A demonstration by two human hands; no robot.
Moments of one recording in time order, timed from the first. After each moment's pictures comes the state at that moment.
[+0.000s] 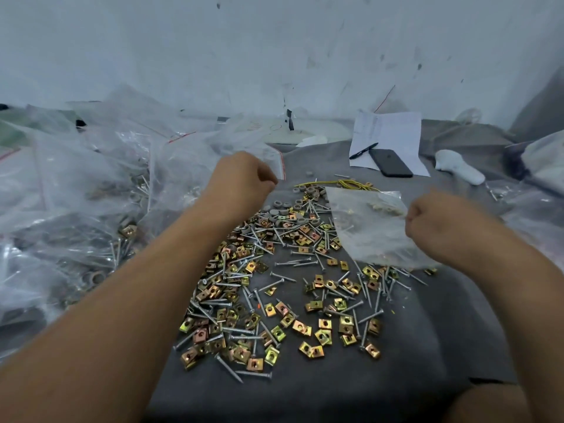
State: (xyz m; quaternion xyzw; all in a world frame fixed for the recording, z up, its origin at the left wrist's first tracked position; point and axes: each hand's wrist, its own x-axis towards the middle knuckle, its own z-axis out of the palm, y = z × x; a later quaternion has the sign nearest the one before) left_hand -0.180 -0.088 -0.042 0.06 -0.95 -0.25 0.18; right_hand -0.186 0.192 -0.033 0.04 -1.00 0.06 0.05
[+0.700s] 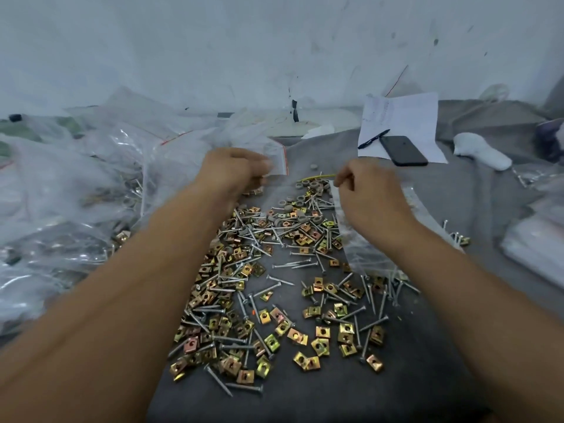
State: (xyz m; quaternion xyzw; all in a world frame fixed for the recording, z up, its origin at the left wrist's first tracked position) left_hand -0.211 -0.092 -0.045 0.19 -0.72 -0.66 0.13; right_hand -0.250 0.121 -0.080 0.19 -0.91 0.30 0.19
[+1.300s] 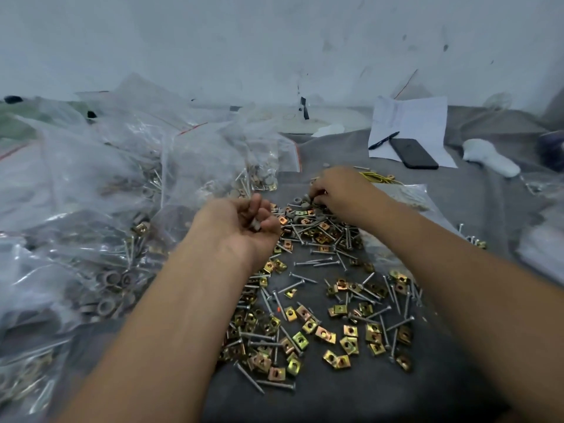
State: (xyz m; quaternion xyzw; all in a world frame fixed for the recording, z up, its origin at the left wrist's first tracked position) left_hand -0.133 -0.077 -0.053 0.30 -0.25 -0.92 0.02; right_hand -0.297 0.066 -0.089 0.35 -0.93 0.06 0.06
